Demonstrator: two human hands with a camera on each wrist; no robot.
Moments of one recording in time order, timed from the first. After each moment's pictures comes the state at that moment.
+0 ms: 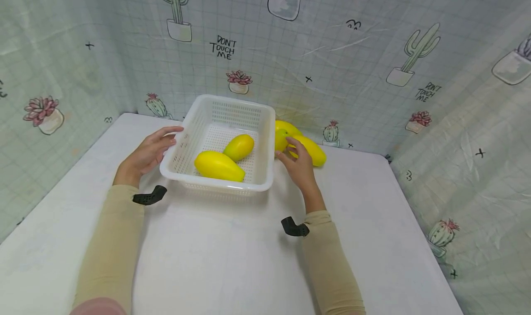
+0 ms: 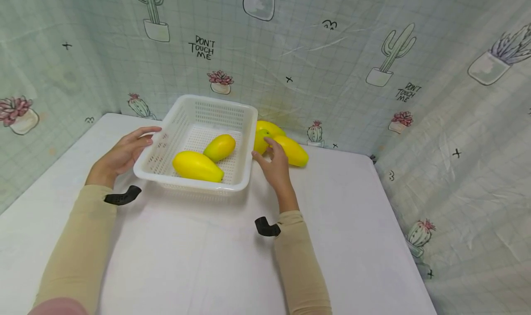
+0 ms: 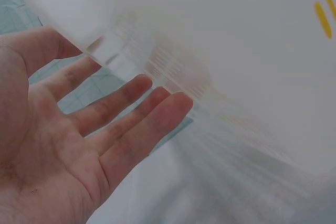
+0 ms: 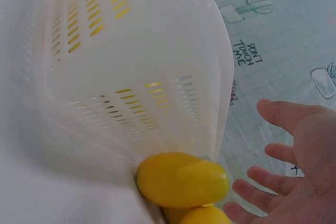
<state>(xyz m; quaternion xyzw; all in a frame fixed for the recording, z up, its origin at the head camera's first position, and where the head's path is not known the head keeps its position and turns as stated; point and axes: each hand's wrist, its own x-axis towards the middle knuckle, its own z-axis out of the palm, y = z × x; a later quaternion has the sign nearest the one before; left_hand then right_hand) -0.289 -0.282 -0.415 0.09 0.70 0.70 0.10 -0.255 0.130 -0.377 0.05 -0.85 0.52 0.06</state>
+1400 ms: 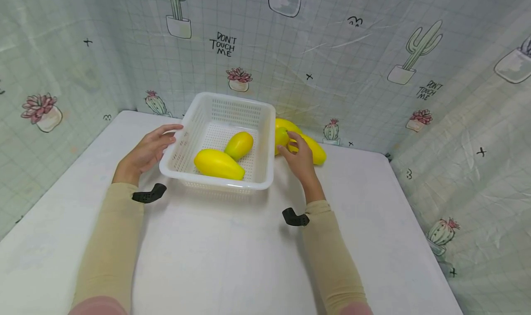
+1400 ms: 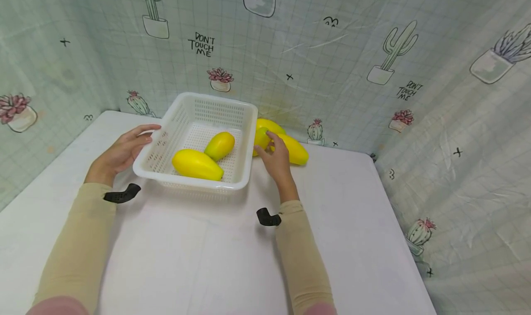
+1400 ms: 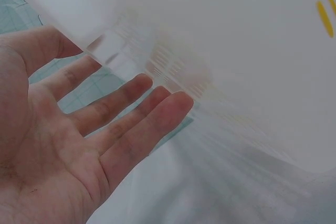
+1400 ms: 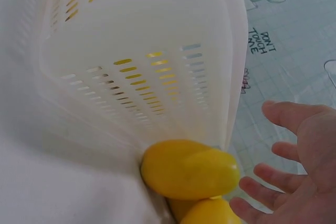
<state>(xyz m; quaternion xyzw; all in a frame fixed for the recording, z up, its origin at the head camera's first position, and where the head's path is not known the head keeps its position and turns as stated) -0.289 -0.282 -0.414 0.09 0.70 0.70 0.11 -0.275 0.132 -0.379 0.04 -0.87 0.49 0.06</state>
